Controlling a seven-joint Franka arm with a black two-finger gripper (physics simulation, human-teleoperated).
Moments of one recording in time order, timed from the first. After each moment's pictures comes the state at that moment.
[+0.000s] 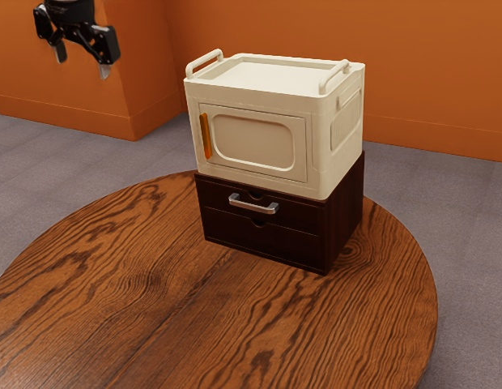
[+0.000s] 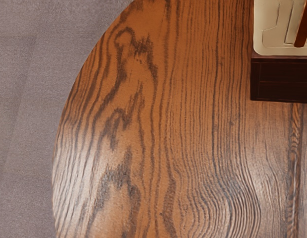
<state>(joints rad) -0.20 0.01 0.25 -1.33 0.30 1.52 -0.01</state>
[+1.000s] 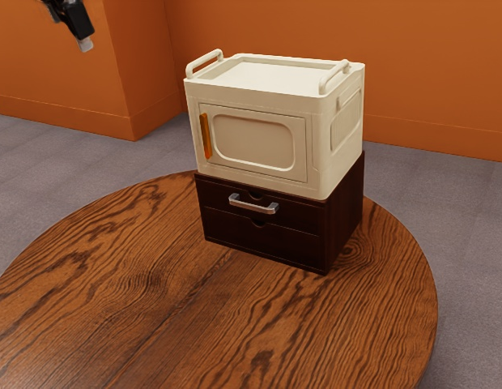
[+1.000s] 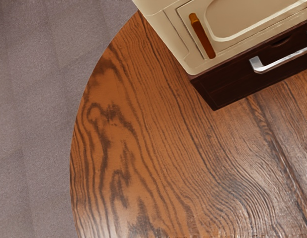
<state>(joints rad) -0.26 -0.13 0.23 -1.35 0.30 1.55 0.44</state>
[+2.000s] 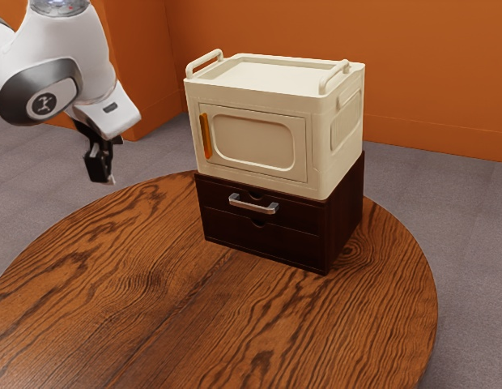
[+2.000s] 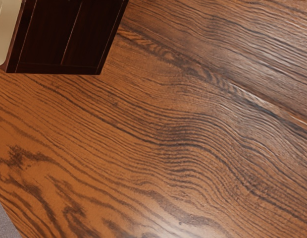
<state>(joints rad) -0.18 -0.39 0.07 -2.13 0.37 1.95 0.87</state>
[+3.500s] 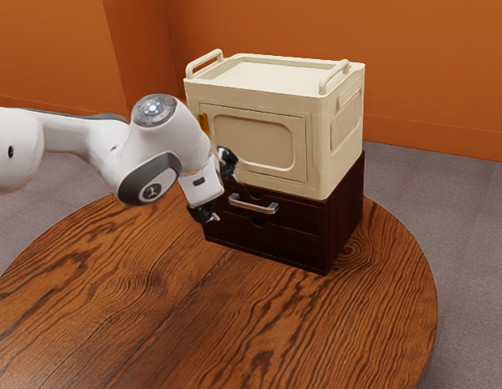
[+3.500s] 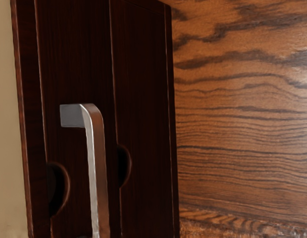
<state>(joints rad) -0.23 0.08 0.08 -2.15 0.30 2.70 1.19</state>
